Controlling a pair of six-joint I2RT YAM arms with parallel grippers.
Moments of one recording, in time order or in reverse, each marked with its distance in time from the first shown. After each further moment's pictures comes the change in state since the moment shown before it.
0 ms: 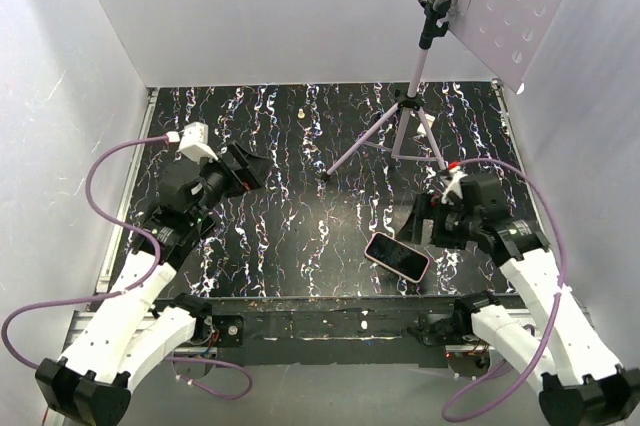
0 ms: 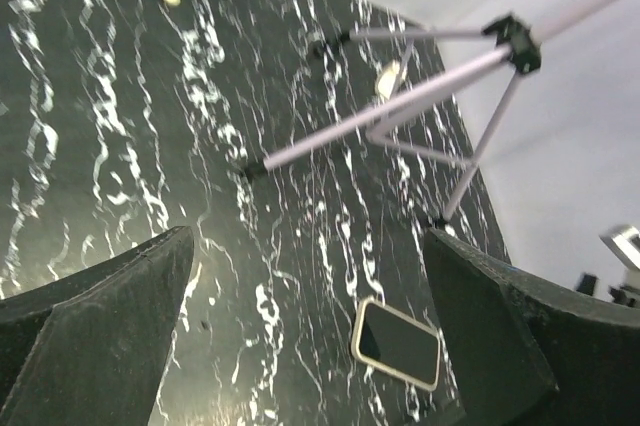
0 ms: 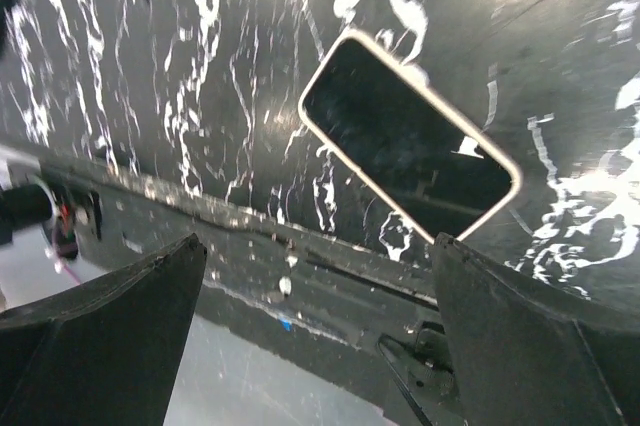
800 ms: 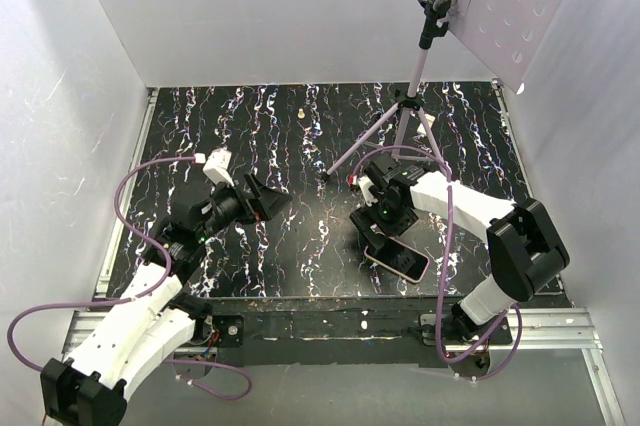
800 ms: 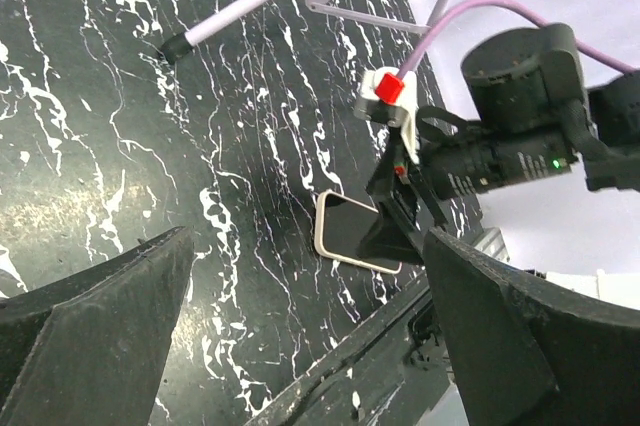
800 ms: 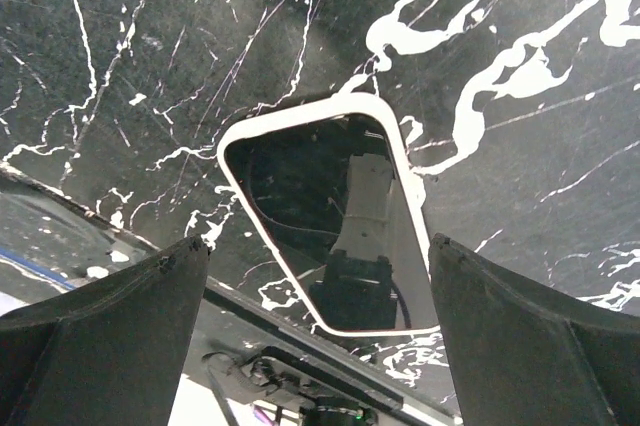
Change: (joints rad) left arm -0.029 -0.023 -0.230 0.111 0.298 -0.070; right arm 0.392 0.801 0.192 0.084 0.175 -0.438
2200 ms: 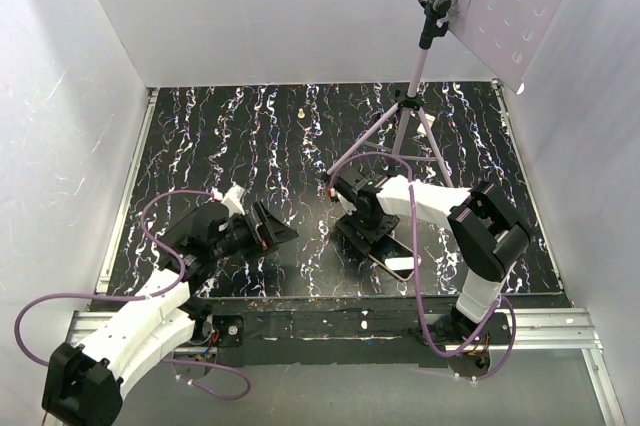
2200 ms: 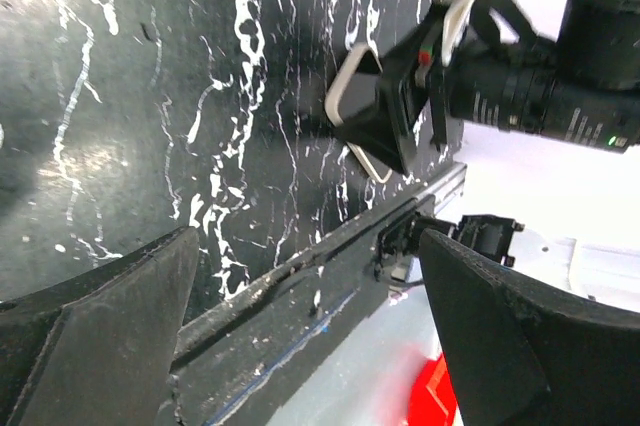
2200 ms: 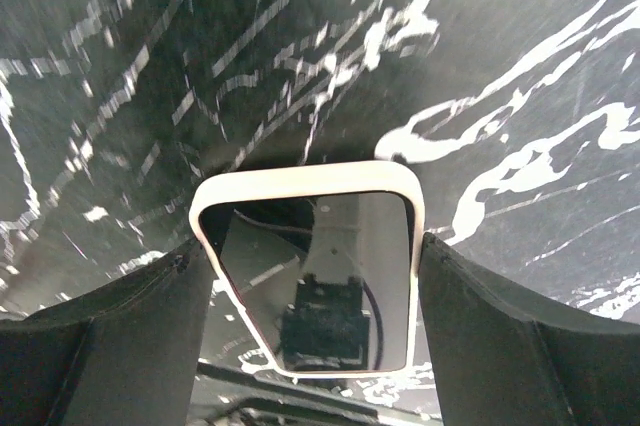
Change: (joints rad) left arm -0.034 -0.029 -0.233 -0.068 0.099 -0.269; right arm 0.157 0.195 0.050 0.058 0.219 0.005
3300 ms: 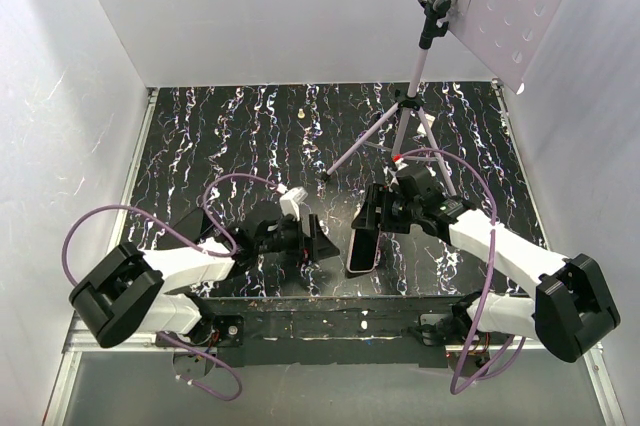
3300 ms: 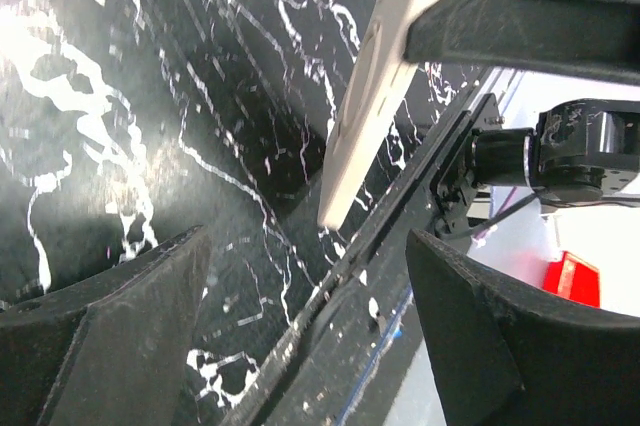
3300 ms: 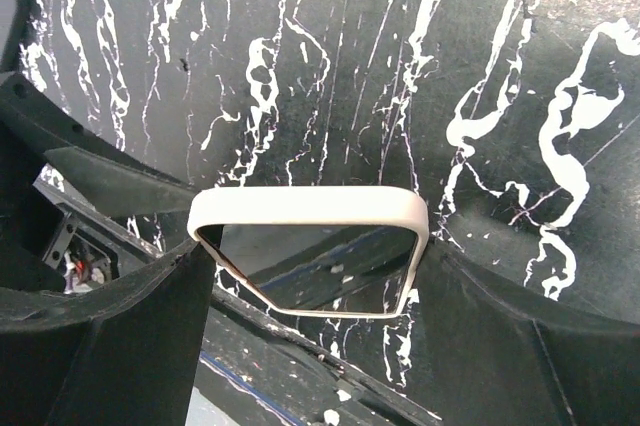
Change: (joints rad) left arm -0.335 0.546 0.035 0.561 -0.016 0.186; right arm -0.205 -0.548 -0.378 0.480 -0.290 0.660
